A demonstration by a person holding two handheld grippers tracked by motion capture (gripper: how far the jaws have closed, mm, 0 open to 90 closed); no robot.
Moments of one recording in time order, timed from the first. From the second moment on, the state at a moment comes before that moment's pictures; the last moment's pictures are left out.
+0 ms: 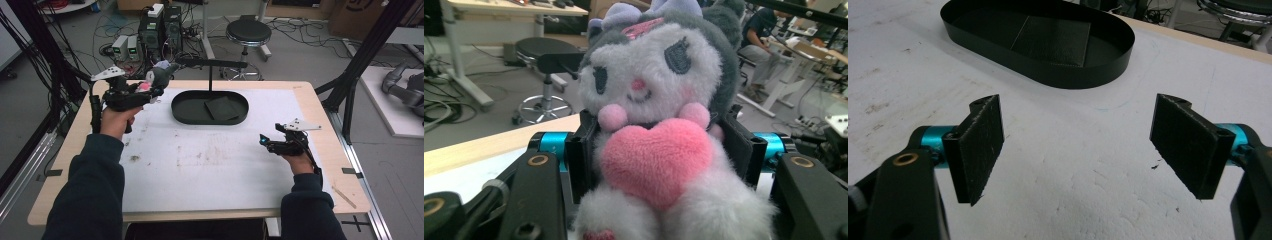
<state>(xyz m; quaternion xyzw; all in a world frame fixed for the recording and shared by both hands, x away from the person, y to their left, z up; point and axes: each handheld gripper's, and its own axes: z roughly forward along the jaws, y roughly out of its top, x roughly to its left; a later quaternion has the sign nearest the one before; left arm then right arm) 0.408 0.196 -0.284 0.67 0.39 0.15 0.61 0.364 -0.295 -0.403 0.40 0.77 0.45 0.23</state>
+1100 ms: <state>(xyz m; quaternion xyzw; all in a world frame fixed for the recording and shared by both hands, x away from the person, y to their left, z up) 0.475 0.168 -0.332 0.68 0.46 0.12 0.57 0.363 -0.300 -0.401 0.40 0.76 0.46 0.23</state>
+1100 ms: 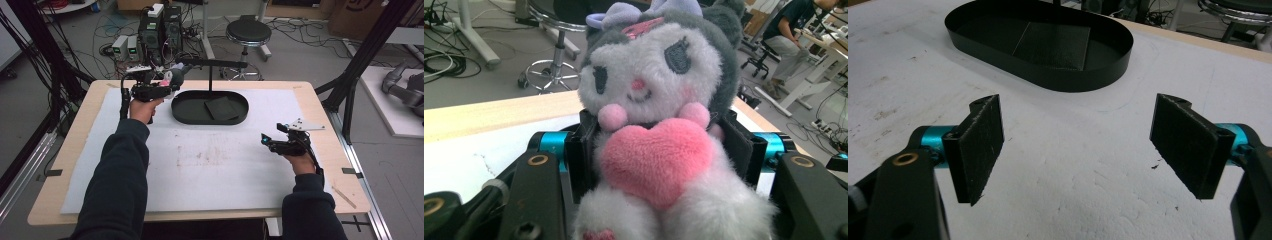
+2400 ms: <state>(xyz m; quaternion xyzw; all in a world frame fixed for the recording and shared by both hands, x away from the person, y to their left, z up) 0.502 0.140 -0.361 0.70 0.49 0.16 0.49 0.362 -0.305 -0.403 0.41 0.76 0.46 0.22</state>
